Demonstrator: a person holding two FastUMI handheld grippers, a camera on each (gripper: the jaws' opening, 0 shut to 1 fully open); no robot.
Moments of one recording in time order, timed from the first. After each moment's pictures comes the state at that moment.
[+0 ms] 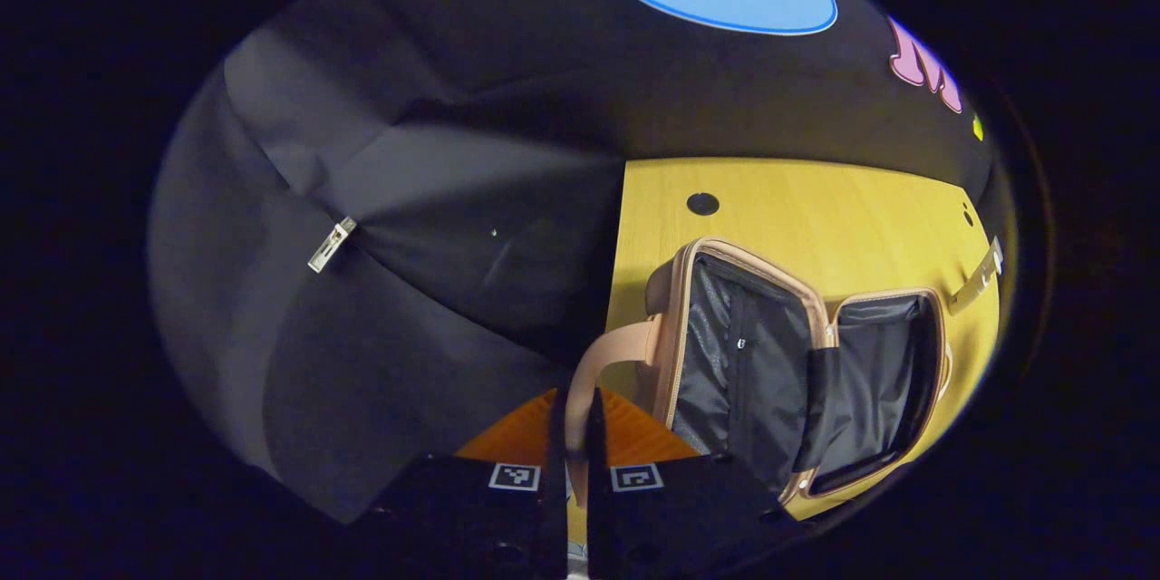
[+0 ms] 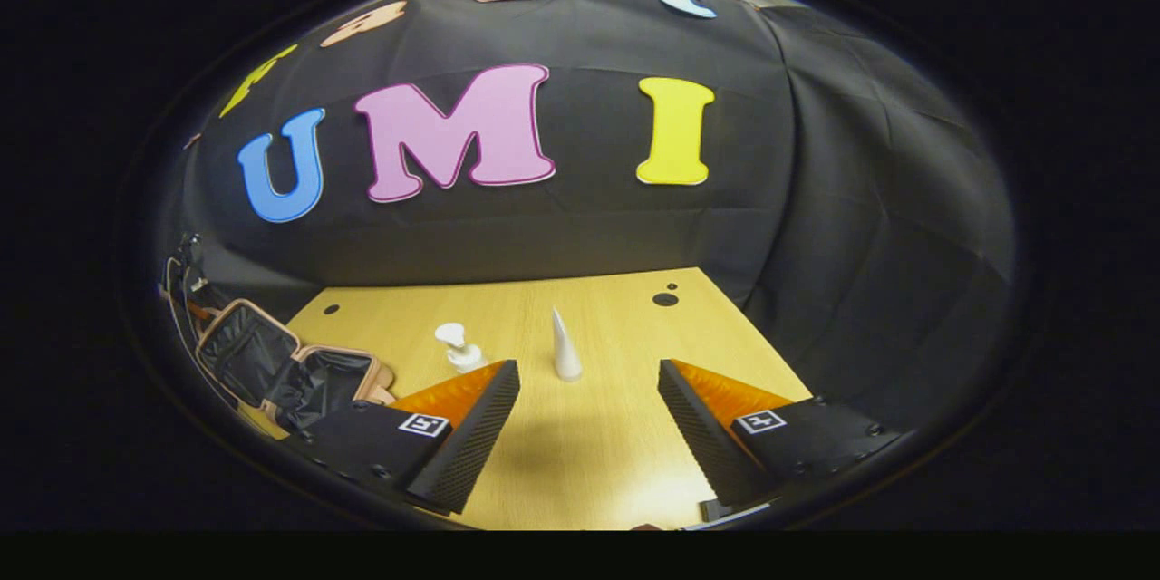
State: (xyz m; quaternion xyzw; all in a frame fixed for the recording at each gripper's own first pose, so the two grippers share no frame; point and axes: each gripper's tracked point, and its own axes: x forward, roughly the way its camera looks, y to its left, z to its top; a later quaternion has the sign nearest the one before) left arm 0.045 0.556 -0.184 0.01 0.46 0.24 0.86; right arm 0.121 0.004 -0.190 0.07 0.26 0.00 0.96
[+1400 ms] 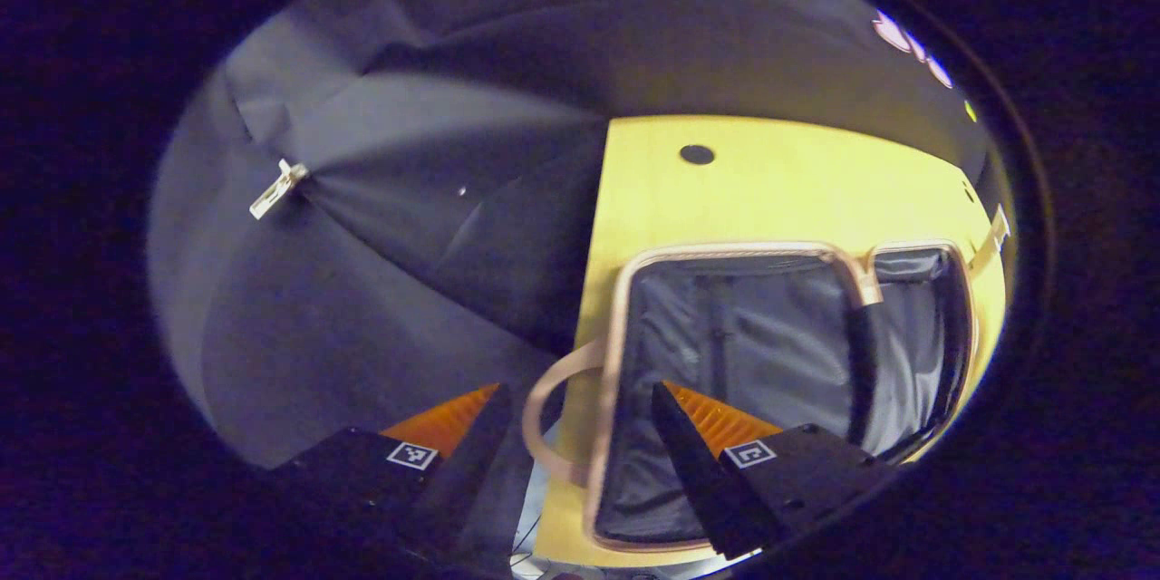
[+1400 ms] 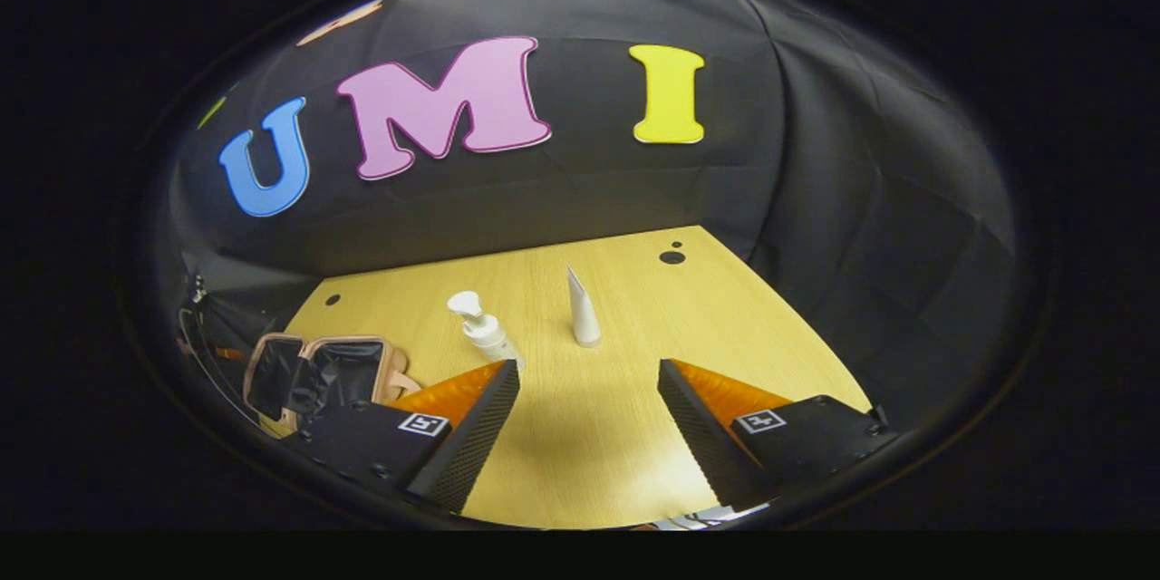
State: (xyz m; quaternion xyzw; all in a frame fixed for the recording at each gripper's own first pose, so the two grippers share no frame) left arm 0.059 0.486 -0.223 0.02 0.41 0.16 0.90; right arm 0.100 0.039 -0.228 0.11 0.31 -0.01 0.94
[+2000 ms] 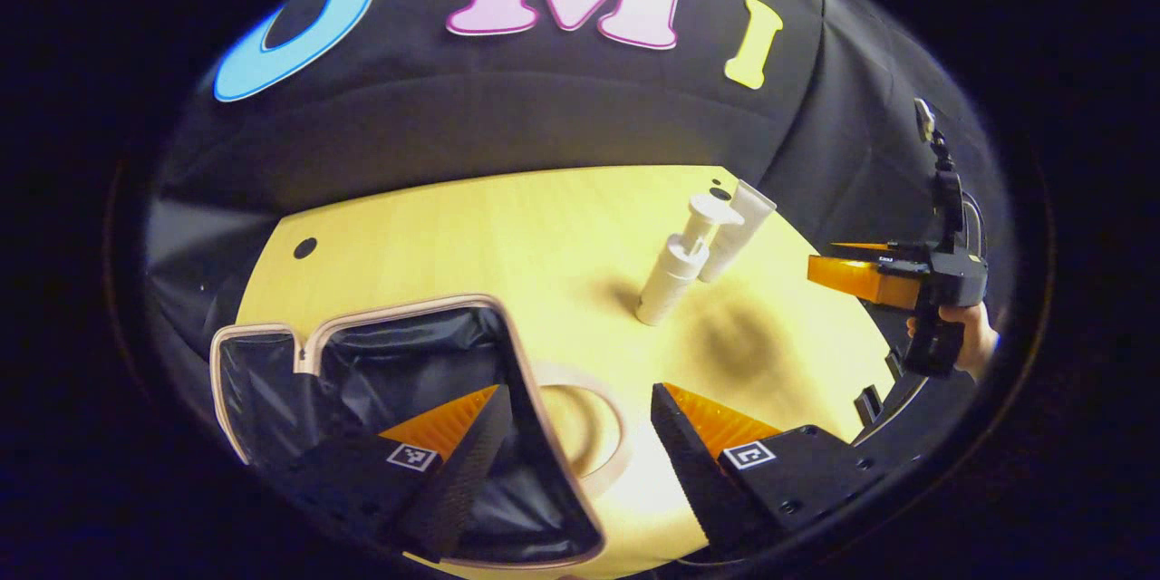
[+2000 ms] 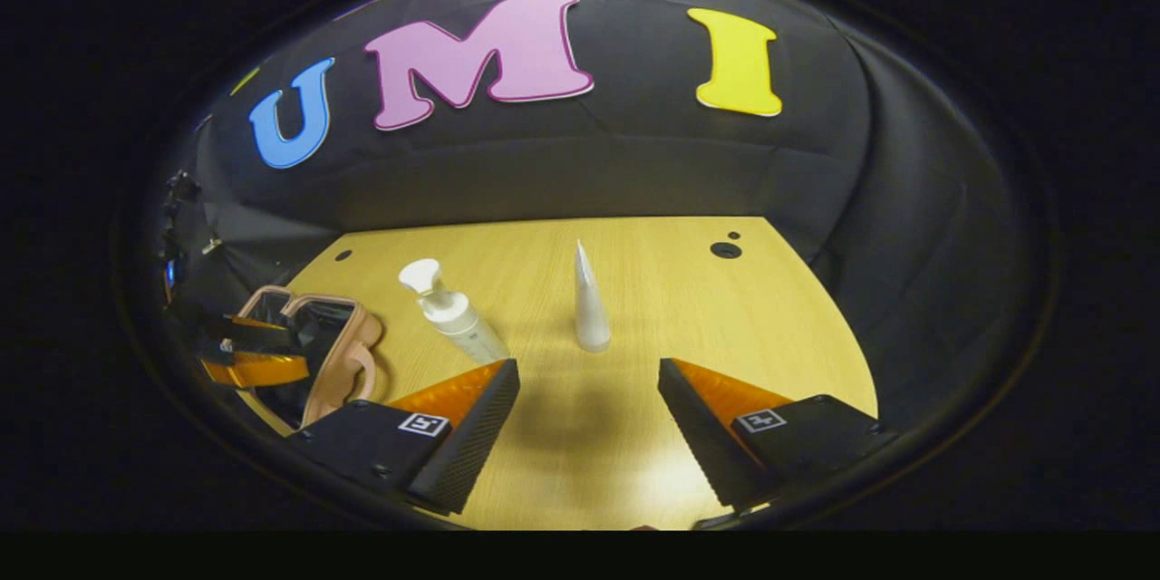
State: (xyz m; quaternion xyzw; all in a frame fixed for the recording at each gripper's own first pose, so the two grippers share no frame) left arm 0.149 0.028 -0.202 -0.01 0.36 -0.07 0.93; right arm 0.171 0.035 -0.310 0.07 0.35 0.10 0.93
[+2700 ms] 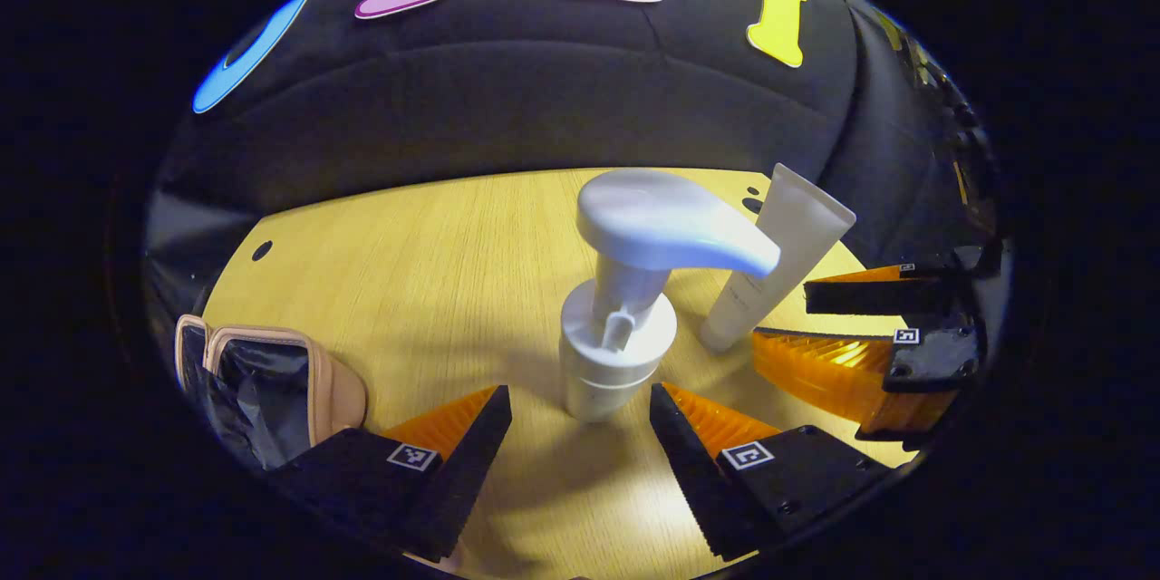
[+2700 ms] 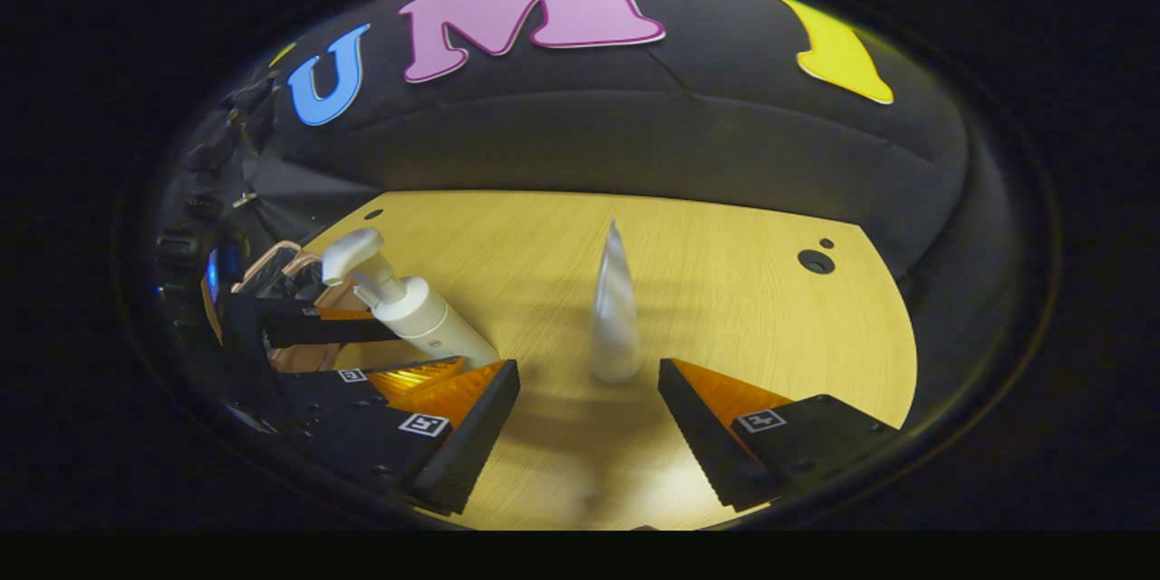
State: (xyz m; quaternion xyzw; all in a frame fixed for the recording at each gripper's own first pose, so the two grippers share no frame) left arm 0.282 -0.052 -0.271 -0.02 0.33 0.00 0.94; right arm 0.238 0.070 -0.377 0.02 0.36 0.22 0.90
